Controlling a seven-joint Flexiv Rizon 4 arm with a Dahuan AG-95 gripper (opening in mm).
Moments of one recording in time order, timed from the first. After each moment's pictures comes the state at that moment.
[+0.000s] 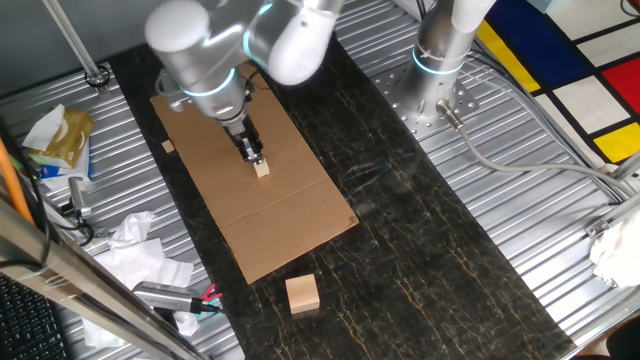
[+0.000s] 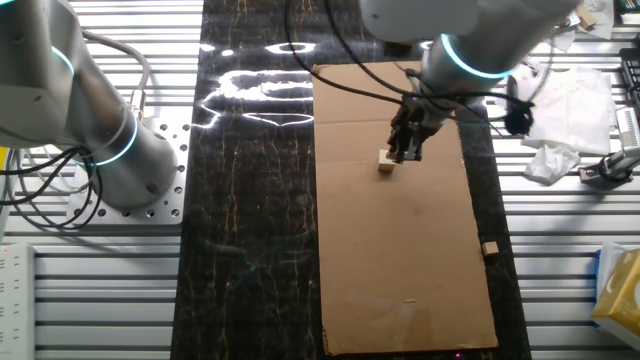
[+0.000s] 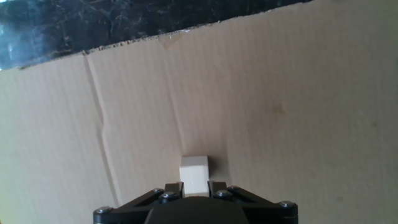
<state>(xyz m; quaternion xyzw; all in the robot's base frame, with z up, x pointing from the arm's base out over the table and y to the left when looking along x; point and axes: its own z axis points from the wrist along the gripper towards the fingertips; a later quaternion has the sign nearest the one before) 0.490 0.009 0.078 -0.07 -0.99 -0.01 0.09</state>
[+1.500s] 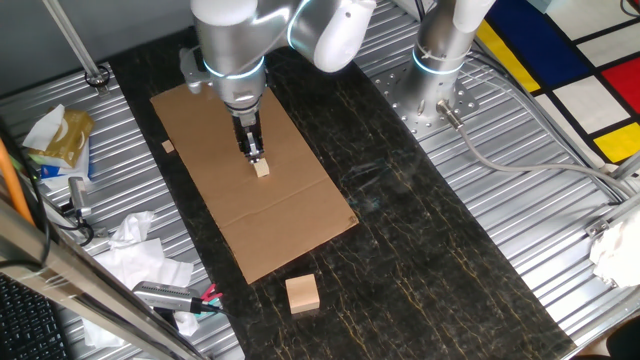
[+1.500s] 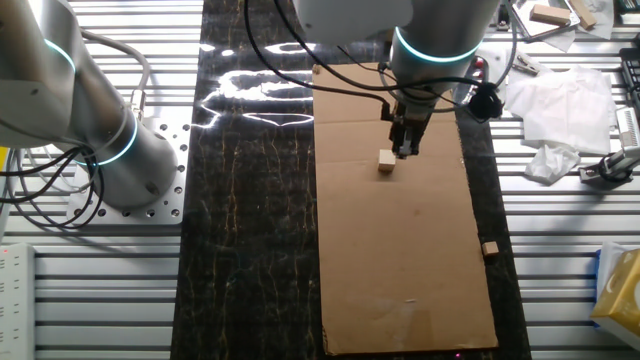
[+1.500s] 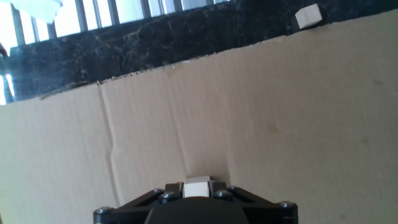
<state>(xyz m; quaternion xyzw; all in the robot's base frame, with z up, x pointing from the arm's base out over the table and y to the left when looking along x) 0.505 0.010 0.092 -0.09 -1.00 -0.01 -0.01</state>
